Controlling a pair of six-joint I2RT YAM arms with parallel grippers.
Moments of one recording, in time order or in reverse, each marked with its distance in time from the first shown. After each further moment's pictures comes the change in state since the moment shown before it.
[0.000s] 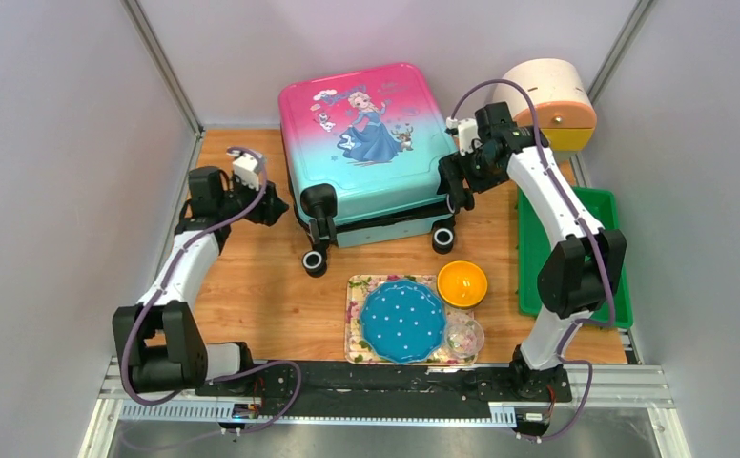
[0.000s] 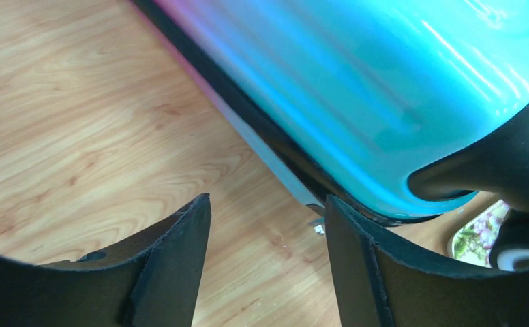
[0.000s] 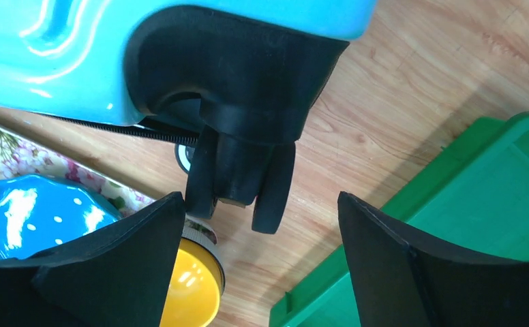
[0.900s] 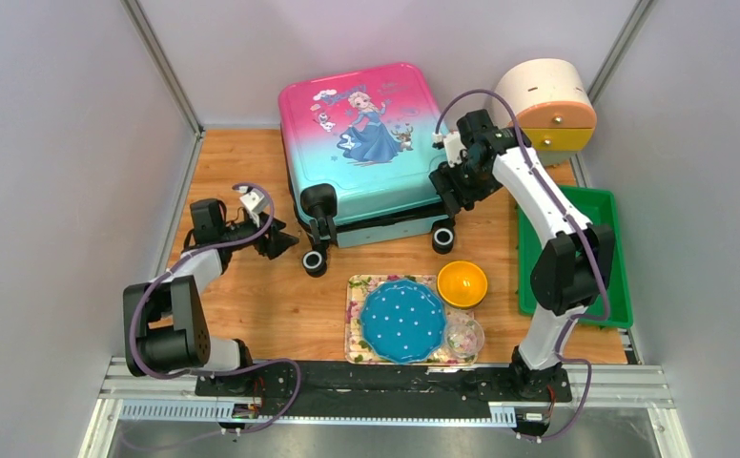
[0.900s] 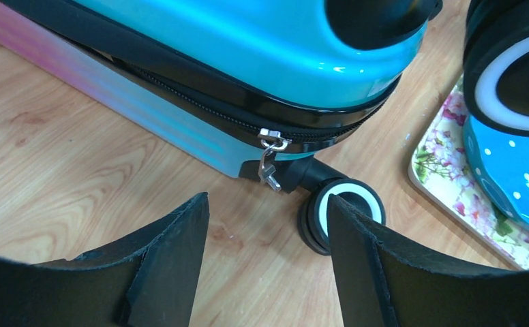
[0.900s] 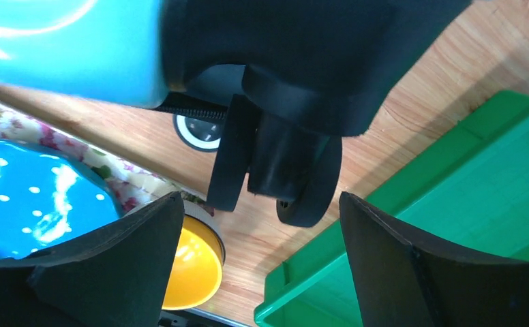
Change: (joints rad) left arm 0.148 0.069 -0.259 0.234 0.497 0.185; right arm 0.061 0.044 0.034 -0.121 0.069 -0.027
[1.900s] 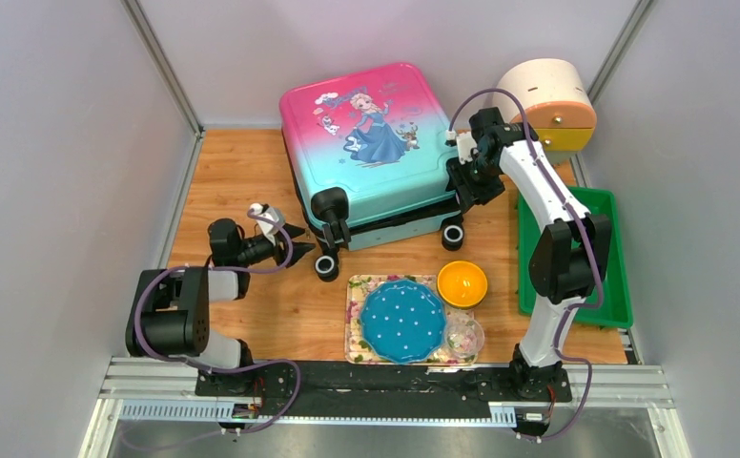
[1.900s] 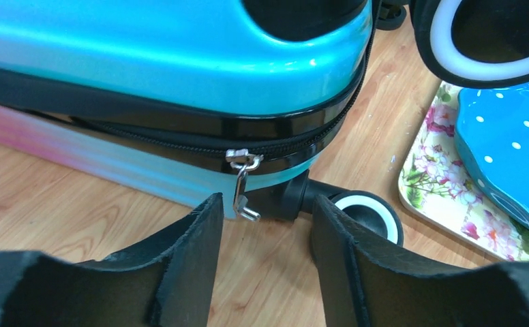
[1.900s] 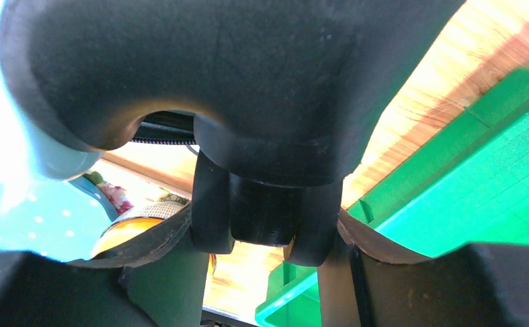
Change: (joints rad) left arm -0.119 0.084 -0.259 0.746 0.009 -0.194; right arm -0.080 0.077 0.029 -0.026 -0.014 0.014
